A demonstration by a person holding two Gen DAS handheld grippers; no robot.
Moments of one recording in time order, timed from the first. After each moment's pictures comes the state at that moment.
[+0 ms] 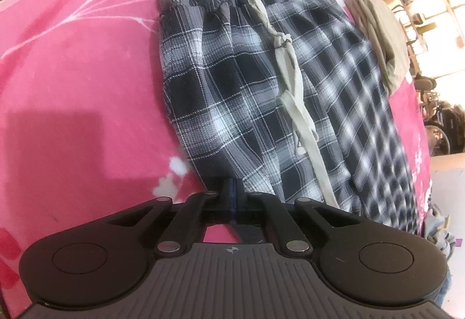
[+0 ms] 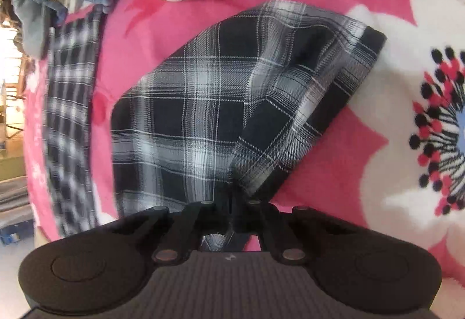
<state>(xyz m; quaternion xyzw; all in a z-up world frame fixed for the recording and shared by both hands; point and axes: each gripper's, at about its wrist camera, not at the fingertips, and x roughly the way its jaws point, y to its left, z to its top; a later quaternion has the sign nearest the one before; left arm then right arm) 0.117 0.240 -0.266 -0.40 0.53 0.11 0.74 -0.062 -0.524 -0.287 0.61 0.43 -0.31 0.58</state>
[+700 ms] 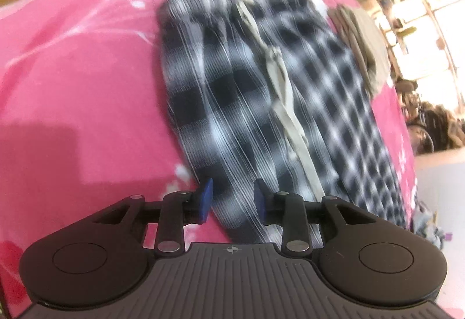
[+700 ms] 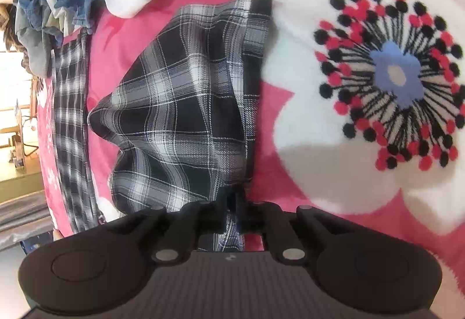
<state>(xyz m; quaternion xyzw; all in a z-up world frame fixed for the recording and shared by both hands) 0.098 0.255 -0.262 -0.40 0.49 0.09 0.77 -0.126 -0.501 -0.301 0.65 0.40 -0.32 0.57</state>
